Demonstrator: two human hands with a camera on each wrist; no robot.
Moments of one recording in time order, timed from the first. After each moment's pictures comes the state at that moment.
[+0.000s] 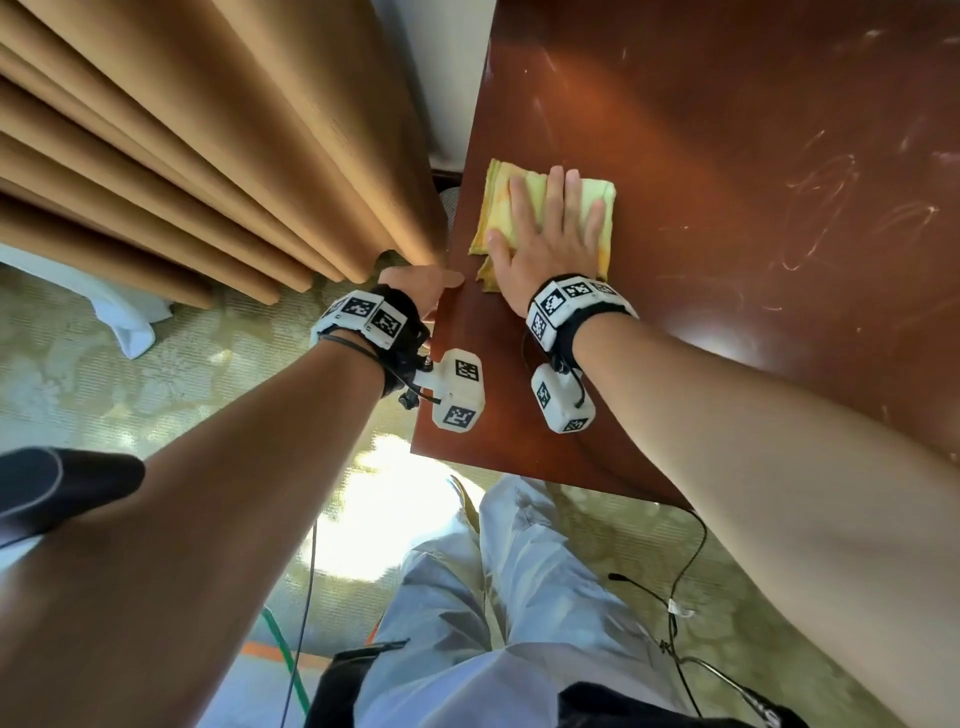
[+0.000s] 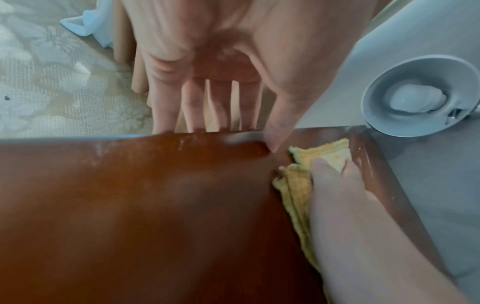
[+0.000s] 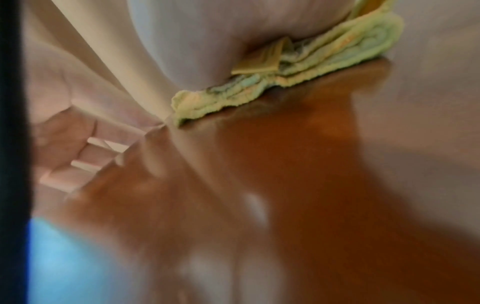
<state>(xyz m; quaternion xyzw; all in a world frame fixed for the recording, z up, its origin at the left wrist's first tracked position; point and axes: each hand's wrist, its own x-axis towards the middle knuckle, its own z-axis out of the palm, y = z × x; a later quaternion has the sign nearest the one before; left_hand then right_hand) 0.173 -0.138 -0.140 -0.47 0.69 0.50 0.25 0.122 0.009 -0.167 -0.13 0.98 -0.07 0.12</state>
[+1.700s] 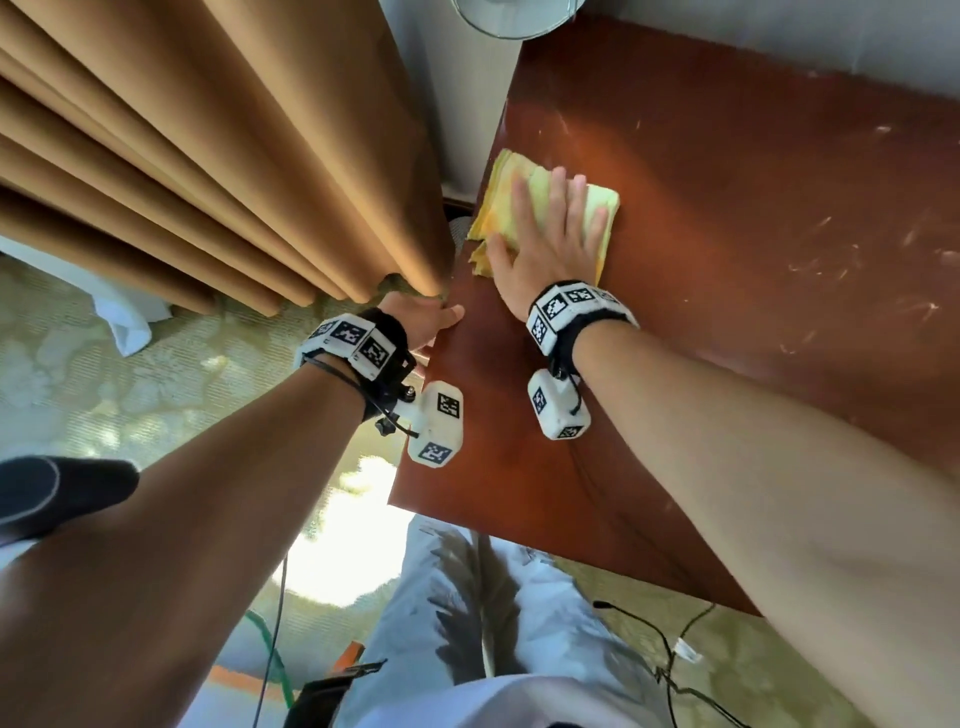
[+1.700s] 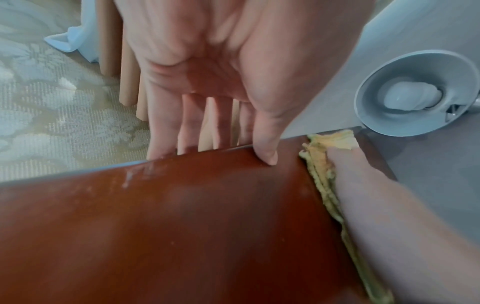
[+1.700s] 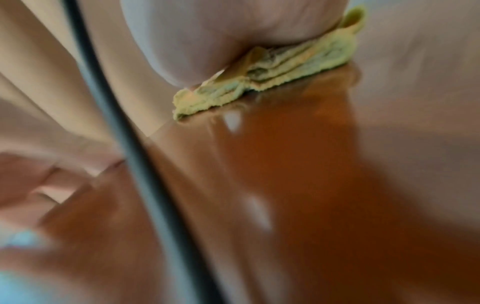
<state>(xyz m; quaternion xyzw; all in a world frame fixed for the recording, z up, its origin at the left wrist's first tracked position) 0.151 -0.137 -0.120 -0.43 0.69 0.49 0.30 0.064 -0.005 -0.172 -0.17 0.98 -0.09 0.10</state>
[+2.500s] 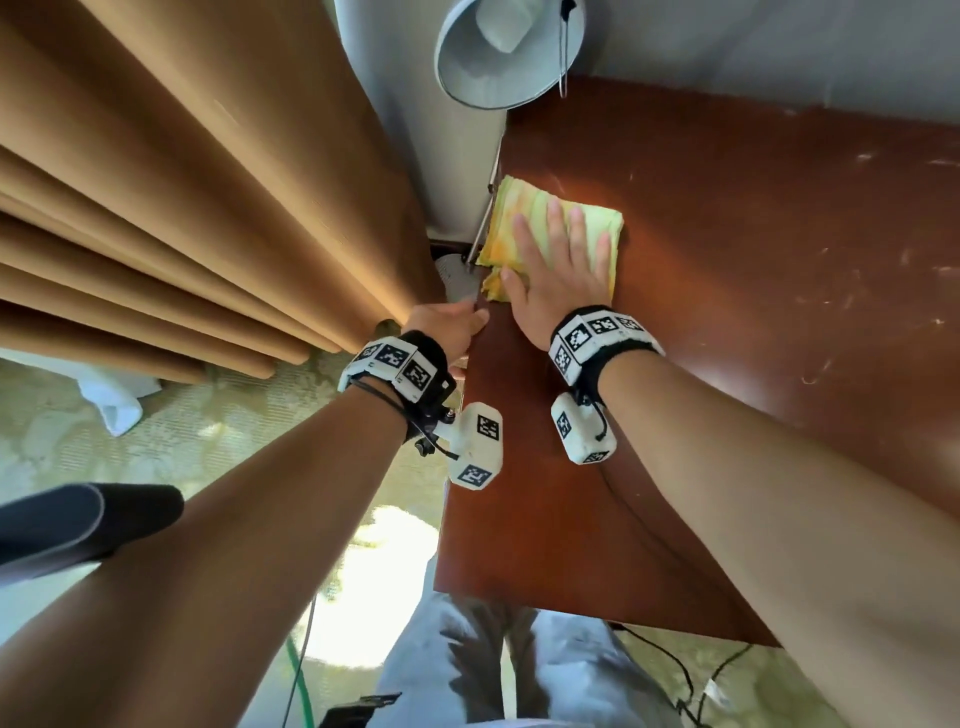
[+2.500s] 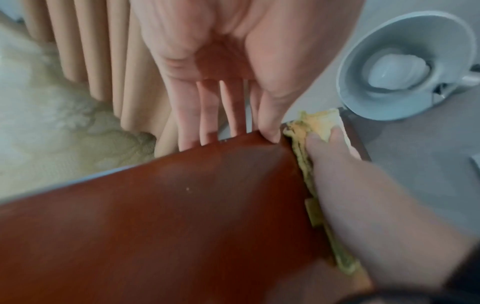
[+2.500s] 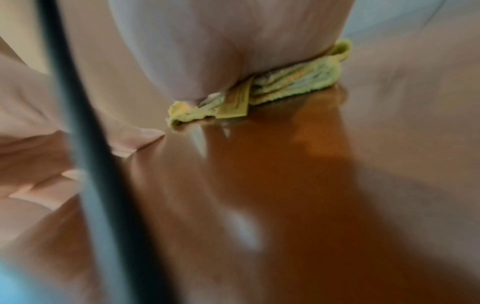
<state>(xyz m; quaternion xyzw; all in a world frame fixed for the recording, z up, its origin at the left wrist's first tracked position) 0.089 -0.152 -0.119 -0.43 0.66 0.56 0.26 0.029 -0.016 -0.179 -0.15 0.98 -0.05 0.09</state>
